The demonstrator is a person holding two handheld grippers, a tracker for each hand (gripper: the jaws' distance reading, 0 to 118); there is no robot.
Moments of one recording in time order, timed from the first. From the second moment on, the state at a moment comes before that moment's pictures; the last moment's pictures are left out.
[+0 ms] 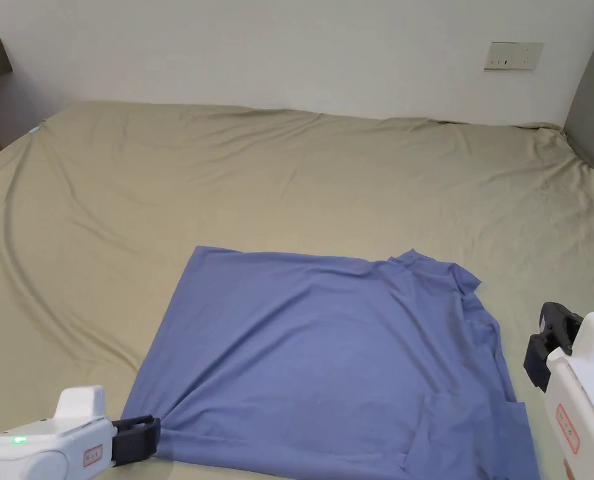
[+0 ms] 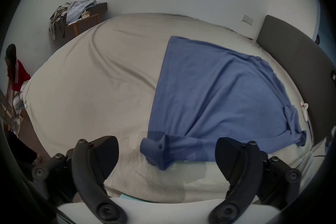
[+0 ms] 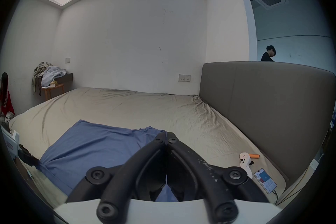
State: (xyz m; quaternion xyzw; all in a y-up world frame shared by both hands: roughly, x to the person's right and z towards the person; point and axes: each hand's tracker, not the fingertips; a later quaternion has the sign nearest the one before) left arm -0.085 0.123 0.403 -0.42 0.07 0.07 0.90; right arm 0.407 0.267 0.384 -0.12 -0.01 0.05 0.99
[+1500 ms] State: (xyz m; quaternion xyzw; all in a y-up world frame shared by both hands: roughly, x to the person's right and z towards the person) left arm -0.086 0.149 0.232 -0.35 0.10 0.06 0.93; right arm 0.423 0.157 0.200 -0.37 0.01 0.02 0.93
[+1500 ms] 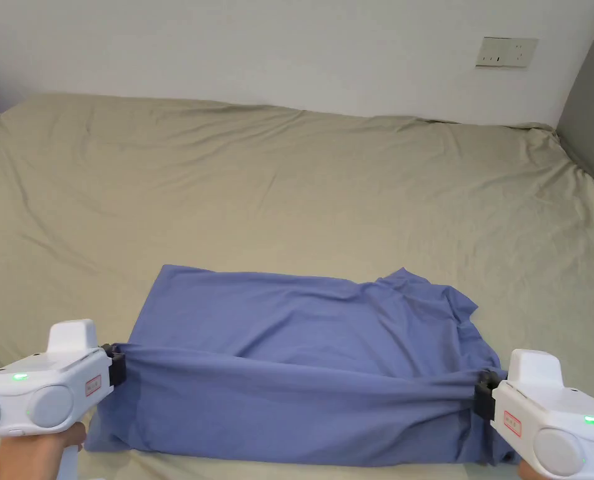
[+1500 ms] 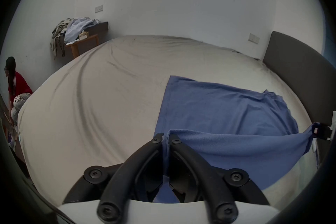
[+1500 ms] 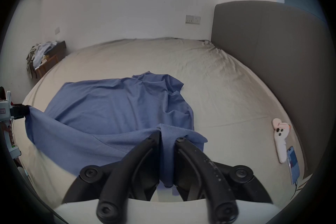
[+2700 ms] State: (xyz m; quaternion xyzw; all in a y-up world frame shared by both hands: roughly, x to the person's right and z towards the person) left arm 0.015 0.285 0.369 -0.05 0.05 -0.03 1.00; right arm 0.384 0.315 0.366 -0.06 -0.02 0.05 1.00
